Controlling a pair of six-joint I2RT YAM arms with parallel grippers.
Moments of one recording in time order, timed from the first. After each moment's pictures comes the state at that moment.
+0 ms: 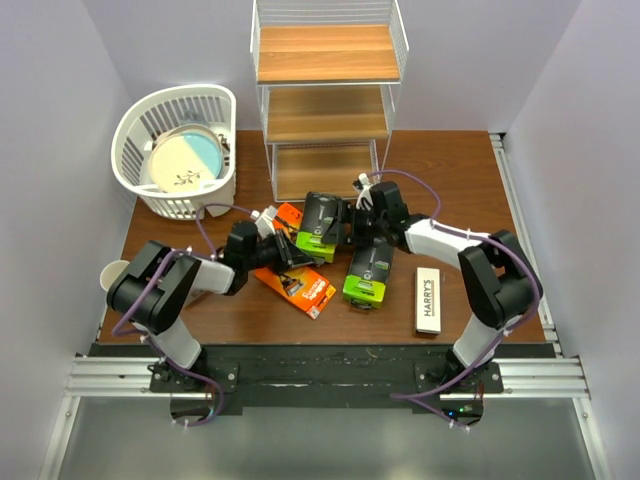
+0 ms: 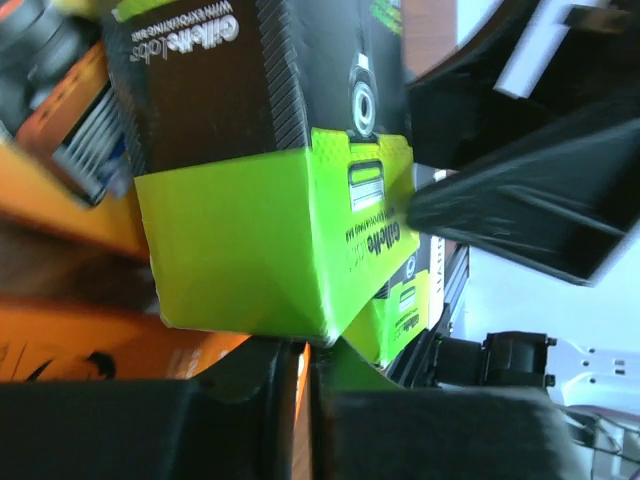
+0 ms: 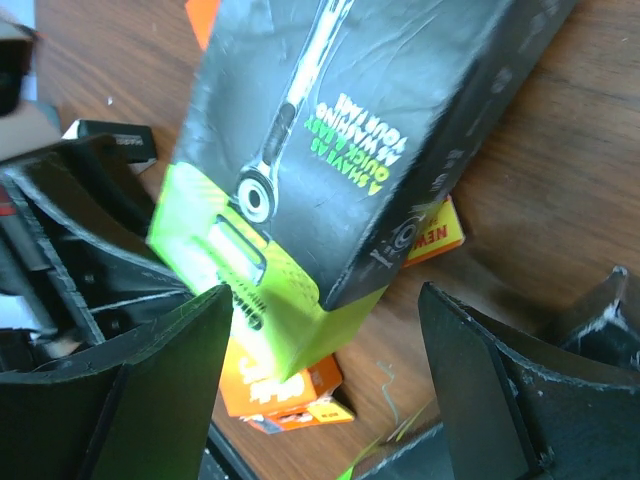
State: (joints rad) left arm -0.42 1.67 0.50 0.71 0.57 -0.96; right arm 0.49 1.72 0.99 0.02 -0.44 0.56
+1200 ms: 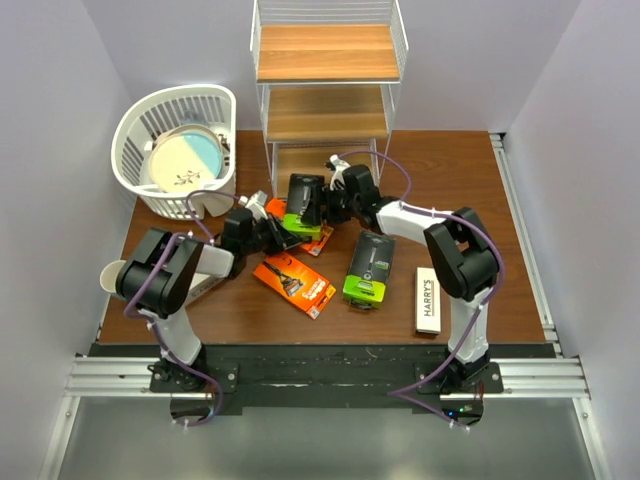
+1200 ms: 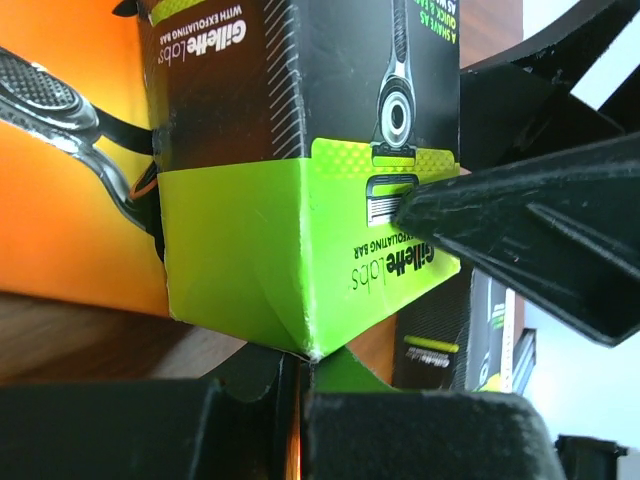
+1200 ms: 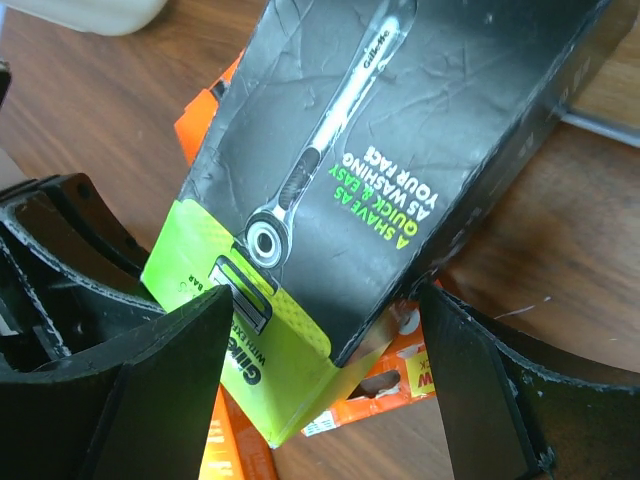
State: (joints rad) left arm -0.33 1.78 0.62 0.67 0.45 -0.82; right arm 0.56 2.00 1.29 0.10 -0.35 0.42
